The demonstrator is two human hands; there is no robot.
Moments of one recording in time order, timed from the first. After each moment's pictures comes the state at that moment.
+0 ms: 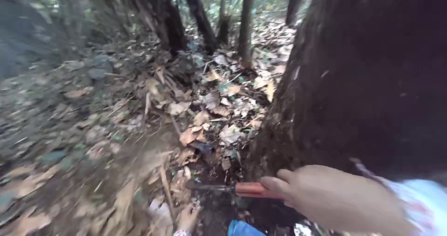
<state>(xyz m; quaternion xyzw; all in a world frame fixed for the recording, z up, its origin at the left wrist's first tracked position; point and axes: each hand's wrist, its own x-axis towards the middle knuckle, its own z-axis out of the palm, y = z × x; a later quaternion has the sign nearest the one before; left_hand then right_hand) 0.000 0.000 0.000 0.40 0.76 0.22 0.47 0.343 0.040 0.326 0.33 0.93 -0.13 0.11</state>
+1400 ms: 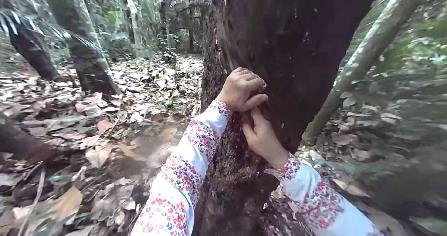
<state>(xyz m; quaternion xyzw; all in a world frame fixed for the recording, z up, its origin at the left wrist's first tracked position) 0.369 0.473 0.440 0.62 -0.51 0.56 0.20 0.272 0.340 0.381 0.81 0.32 0.28 -0.40</state>
